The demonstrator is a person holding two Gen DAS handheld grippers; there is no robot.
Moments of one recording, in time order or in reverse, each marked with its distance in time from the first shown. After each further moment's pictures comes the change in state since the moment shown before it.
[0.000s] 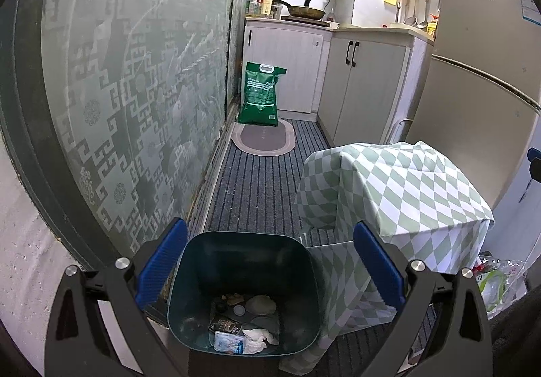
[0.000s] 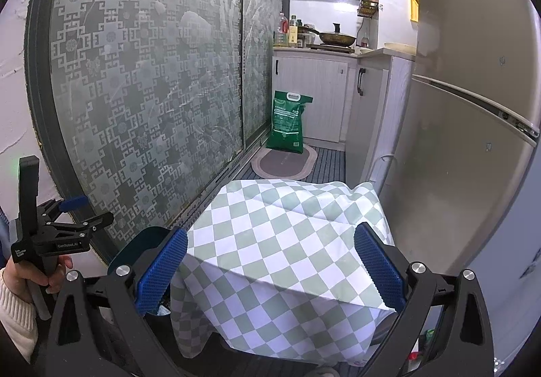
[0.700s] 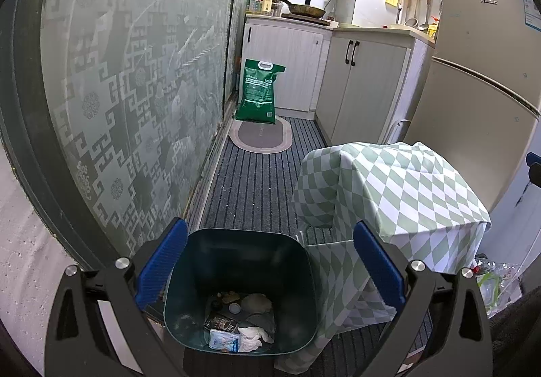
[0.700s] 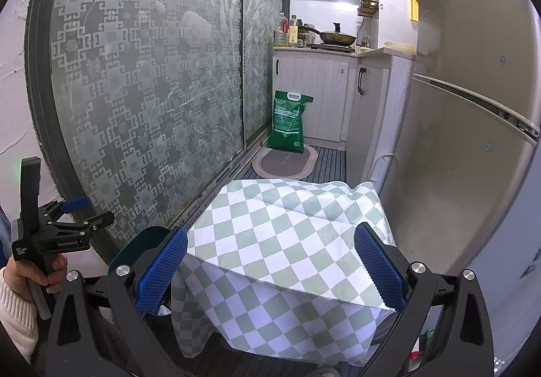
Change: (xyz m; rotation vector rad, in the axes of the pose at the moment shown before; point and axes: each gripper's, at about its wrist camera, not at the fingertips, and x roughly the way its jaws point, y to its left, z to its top) left arm 0.000 0.002 0.000 -0.017 0.010 -0.015; right arm 0.000 0.001 0.000 -0.004 0.000 -0.002
